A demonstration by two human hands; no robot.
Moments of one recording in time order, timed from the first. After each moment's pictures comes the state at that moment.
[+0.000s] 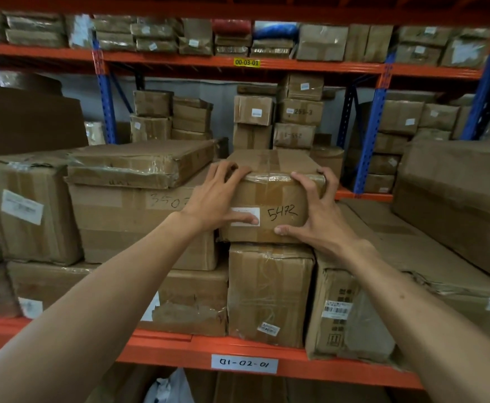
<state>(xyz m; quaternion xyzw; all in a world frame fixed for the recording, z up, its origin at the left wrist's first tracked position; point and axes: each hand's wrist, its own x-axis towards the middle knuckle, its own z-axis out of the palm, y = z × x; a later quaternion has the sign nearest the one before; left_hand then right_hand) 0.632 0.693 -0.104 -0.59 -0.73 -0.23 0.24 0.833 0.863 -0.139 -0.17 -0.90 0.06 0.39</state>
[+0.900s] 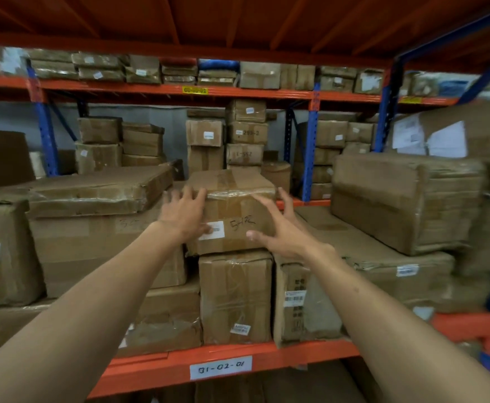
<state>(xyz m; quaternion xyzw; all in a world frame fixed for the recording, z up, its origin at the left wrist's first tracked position) 0.663 0.680 -0.081 -0.53 -0.81 -0.10 0.21 0.878 0.813 -0.128 -0.27 -0.90 0.16 0.30</state>
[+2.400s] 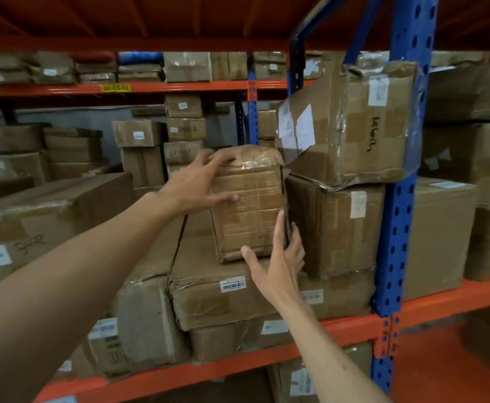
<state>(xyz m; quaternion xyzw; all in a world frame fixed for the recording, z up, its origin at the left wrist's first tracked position) 0.998 0.935 -0.030 -0.68 -0.67 -0.20 0.21 1.174 0.996 -0.224 -0.37 -0.74 0.20 0.52</state>
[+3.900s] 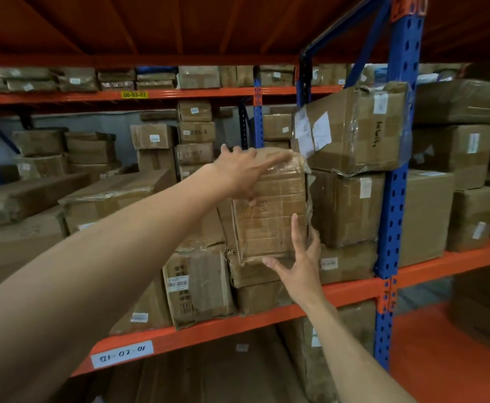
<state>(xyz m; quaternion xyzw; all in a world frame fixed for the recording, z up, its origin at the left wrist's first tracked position) 1.046 0.788 0.004 -0.68 -0.66 0.05 0.33 1.175 0.854 -0.238 -0.32 -0.73 0.23 0.55</state>
